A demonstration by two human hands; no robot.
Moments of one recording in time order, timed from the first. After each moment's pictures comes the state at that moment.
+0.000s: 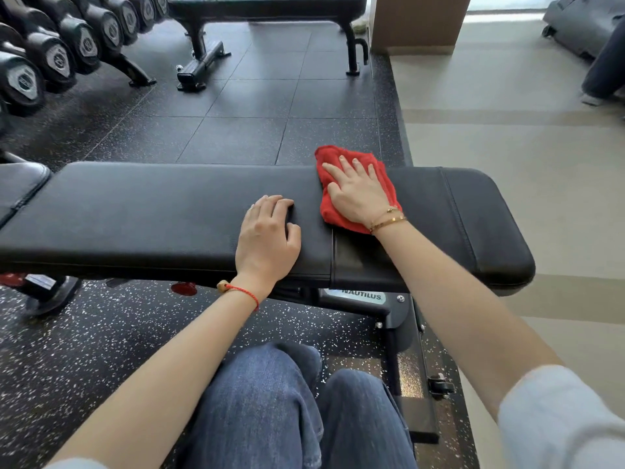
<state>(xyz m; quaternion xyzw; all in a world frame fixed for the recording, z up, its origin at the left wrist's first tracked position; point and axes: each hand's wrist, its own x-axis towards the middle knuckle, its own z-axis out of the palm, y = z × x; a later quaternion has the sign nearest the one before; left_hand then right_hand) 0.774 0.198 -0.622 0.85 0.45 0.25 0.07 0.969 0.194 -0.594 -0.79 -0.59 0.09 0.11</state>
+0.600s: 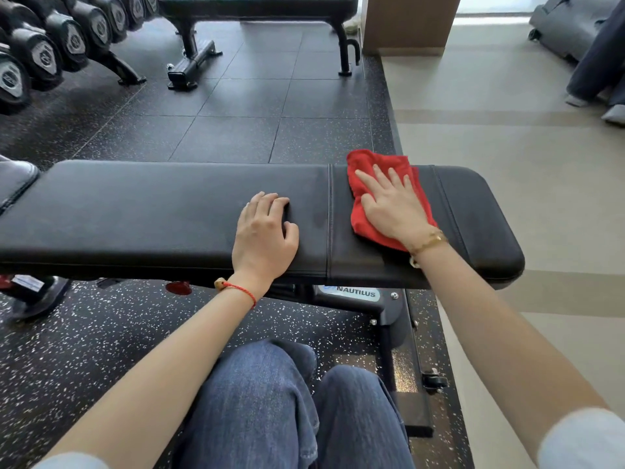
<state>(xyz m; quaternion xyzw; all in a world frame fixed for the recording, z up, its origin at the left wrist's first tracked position) 0.774 0.197 -0.624 0.85 0.45 0.25 0.07 1.000 0.138 -0.599 -0.82 -0.55 0.06 0.10</state>
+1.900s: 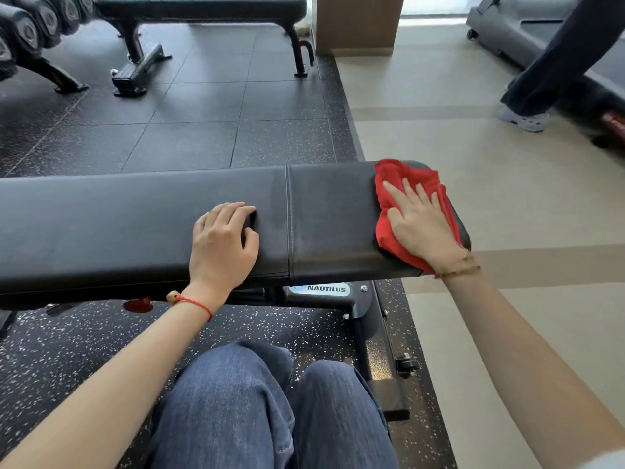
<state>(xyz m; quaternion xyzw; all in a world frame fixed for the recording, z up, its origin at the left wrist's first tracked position) 0.768 0.196 -0.629 0.87 0.40 0.27 0.03 1.052 0.043 -0.602 -0.88 -0.46 0.05 0.12</state>
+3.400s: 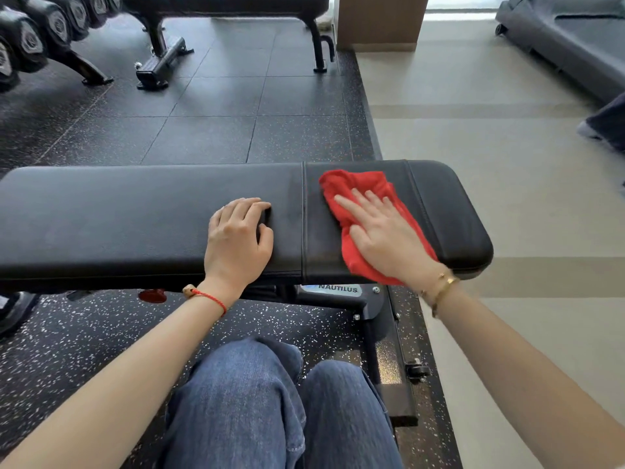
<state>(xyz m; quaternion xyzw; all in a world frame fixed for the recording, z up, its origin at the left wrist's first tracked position) 0.771 0.199 -0.634 0.87 0.41 0.27 0.03 0.991 0.070 -0.607 -0.78 -0.61 0.04 0.14</state>
